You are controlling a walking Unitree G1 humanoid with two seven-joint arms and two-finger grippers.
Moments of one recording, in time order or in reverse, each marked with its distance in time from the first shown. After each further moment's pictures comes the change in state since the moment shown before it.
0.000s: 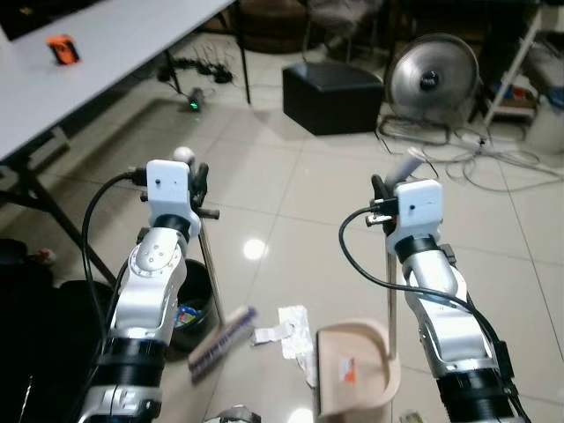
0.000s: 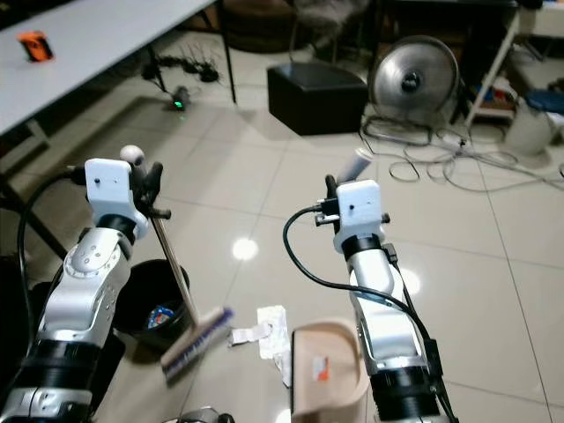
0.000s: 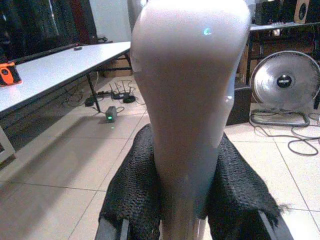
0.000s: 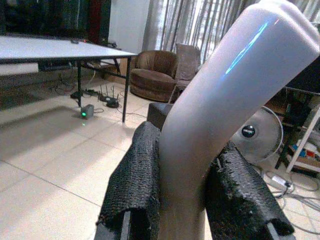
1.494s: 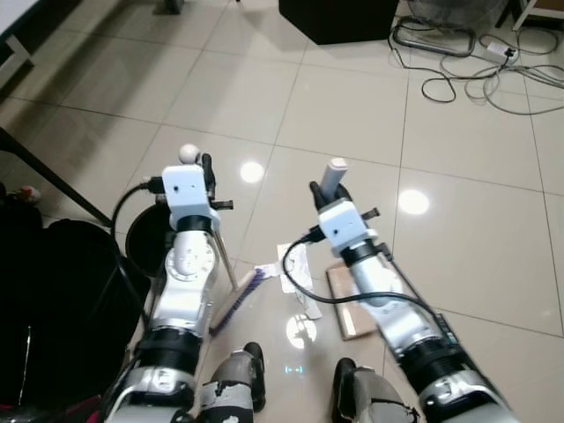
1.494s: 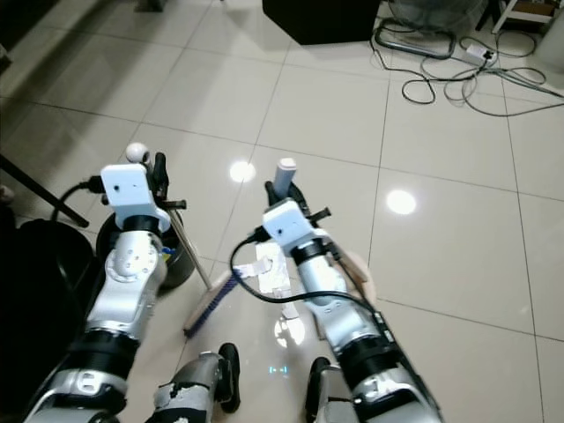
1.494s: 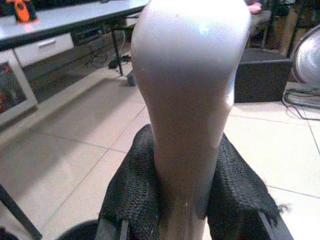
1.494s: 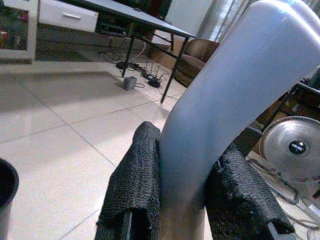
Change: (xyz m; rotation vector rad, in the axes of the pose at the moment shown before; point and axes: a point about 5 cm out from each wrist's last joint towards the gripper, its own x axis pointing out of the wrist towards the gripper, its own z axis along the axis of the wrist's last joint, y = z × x) left arm 0.009 -0.032 -0.010 -0.079 -0.151 0.187; right arm 0.013 0.076 -0.011 -0.194 -0.229 0.183
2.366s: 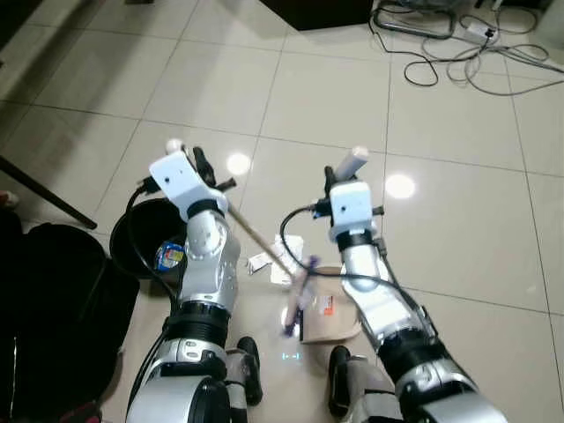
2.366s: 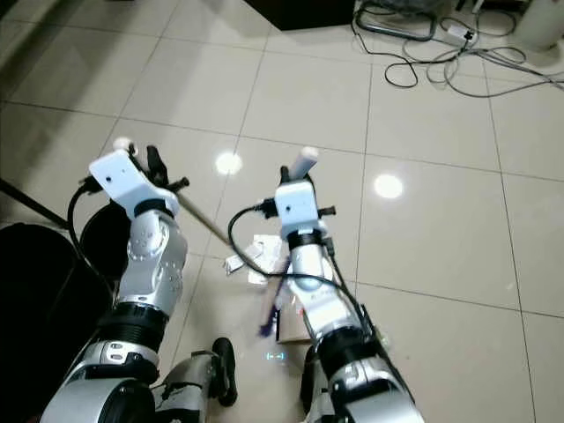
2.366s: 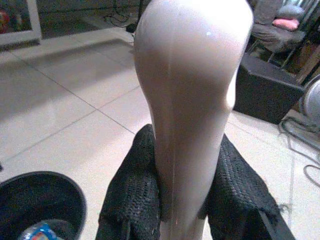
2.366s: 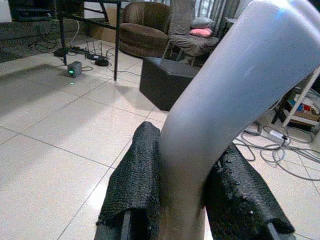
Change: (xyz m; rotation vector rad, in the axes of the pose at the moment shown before) left arm 0.017 -0.015 0.013 -0.351 0.059 0.200; right arm 0.017 -0.010 -0.002 0.179 0.101 -0.244
